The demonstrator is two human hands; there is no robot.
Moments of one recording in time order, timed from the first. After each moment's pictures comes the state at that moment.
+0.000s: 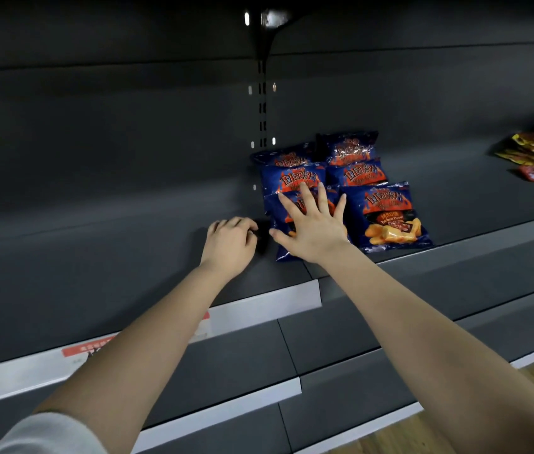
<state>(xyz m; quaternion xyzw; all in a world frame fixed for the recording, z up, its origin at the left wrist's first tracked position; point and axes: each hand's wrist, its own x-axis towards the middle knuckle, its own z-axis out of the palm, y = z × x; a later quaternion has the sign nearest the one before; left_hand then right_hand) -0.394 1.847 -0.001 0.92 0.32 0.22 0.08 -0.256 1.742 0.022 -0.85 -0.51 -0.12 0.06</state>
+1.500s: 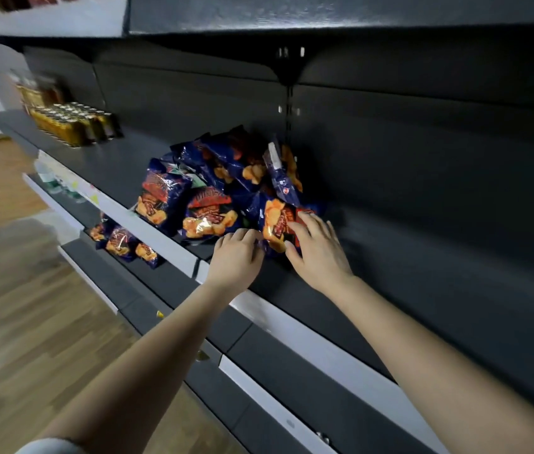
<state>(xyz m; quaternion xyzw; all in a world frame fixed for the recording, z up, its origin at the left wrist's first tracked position) -1.032 2.038 0.012 0.67 0.70 0.25 0.00 -0.867 2.075 0.028 -0.47 -0.85 -0.01 0.22</state>
